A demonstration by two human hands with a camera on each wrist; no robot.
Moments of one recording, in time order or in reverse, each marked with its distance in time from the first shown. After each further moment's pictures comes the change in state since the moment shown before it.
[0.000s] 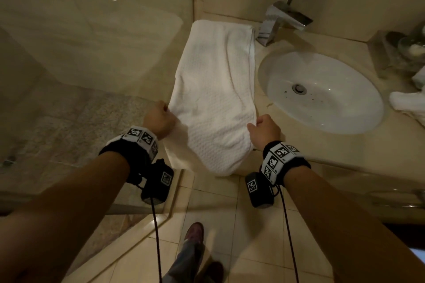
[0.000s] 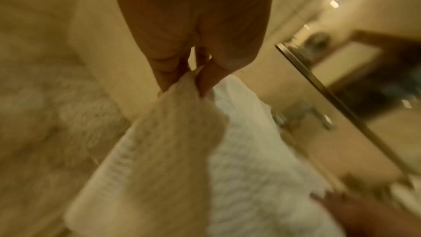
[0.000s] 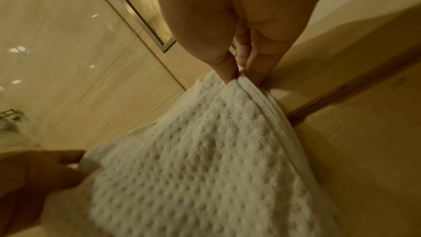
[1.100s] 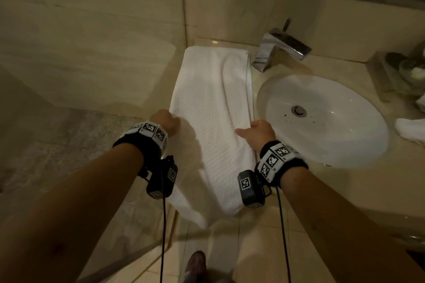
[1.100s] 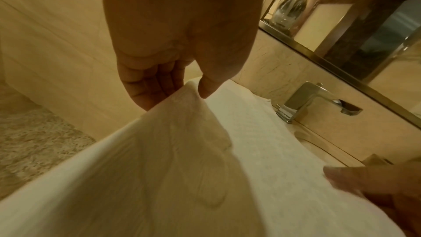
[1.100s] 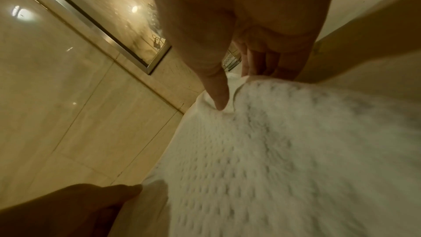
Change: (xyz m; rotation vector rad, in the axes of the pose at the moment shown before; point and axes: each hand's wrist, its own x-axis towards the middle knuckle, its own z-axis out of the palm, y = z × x) left_hand 0.110 0.065 0.001 0.373 -0.129 -0.025; right_hand 0.079 -0.064 -0.006 0.212 -0.101 0.072
